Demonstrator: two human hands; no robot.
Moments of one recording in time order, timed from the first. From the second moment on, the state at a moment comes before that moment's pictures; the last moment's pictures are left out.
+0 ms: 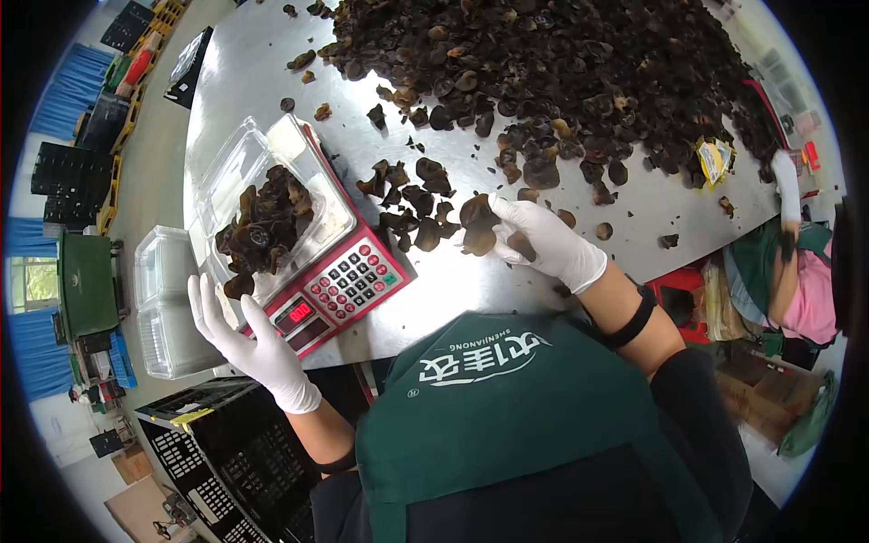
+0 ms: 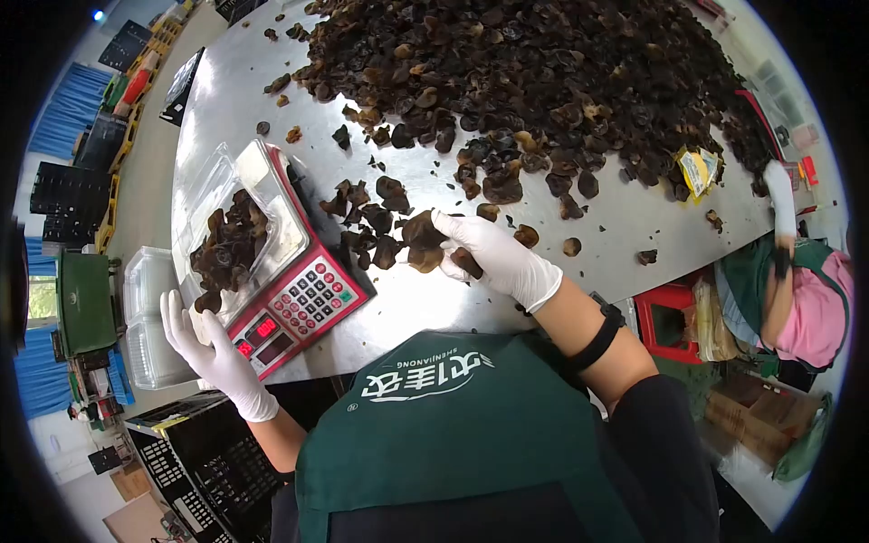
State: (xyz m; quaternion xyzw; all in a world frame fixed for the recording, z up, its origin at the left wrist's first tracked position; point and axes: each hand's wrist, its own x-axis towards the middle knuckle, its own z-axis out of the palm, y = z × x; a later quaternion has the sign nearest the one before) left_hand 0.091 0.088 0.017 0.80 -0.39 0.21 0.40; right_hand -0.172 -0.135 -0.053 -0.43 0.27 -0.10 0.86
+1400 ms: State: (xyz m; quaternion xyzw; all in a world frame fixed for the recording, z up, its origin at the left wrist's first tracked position) left_hand 0.034 0.112 -0.004 0.67 -0.42 -0.26 0.55; right_hand -0.067 -0.058 0.022 -0.89 0.02 -0.05 0.45
